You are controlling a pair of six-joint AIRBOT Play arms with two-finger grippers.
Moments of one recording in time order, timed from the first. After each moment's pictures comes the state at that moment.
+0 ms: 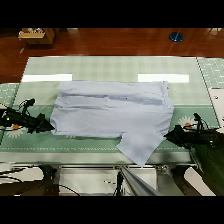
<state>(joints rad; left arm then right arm) 0.55 -1.49 0.76 1.05 -1.36 -1.04 -0.58 -1.00 0.31 -0.88 1.19 1.23</state>
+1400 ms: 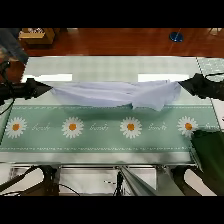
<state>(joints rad) 0.42 -1.21 0.93 0.54 -1.18 -0.98 -0.37 -1.05 0.86 -0.60 0.98 1.19</state>
